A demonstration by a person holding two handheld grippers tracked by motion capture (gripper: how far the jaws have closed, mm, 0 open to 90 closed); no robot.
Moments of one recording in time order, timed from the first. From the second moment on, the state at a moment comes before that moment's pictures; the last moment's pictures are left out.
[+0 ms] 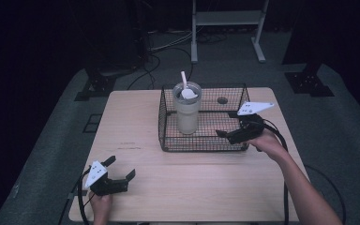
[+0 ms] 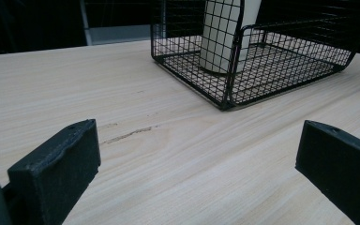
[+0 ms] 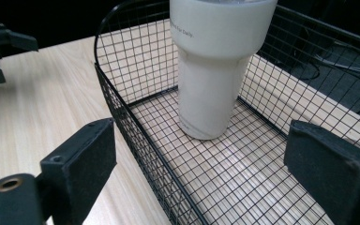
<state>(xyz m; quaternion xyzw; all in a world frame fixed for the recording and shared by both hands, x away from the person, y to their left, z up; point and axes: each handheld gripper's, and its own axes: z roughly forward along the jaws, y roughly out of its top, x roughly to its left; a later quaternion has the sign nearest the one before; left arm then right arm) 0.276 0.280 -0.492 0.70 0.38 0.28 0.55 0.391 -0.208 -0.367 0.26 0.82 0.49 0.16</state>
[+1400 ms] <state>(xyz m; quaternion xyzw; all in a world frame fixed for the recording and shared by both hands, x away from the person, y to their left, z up) 0.275 0.279 -0.492 0.70 0.37 0.28 0.54 0.332 -0.254 -0.397 0.28 0.81 0.49 0.17</state>
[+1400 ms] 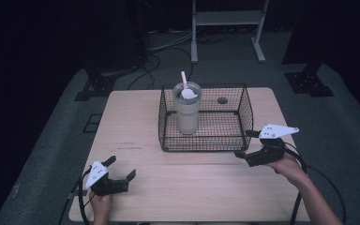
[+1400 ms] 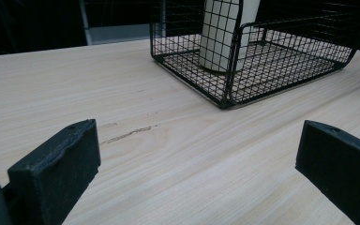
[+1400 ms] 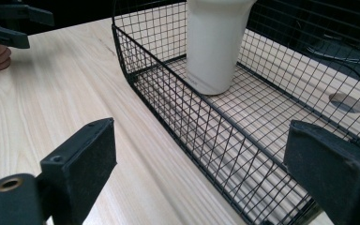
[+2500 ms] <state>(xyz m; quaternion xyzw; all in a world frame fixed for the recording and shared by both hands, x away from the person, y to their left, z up) 0.275 0.279 -0.492 0.70 0.38 0.28 0.54 0.288 -0.272 -0.449 0.30 0.79 0.50 0.17</state>
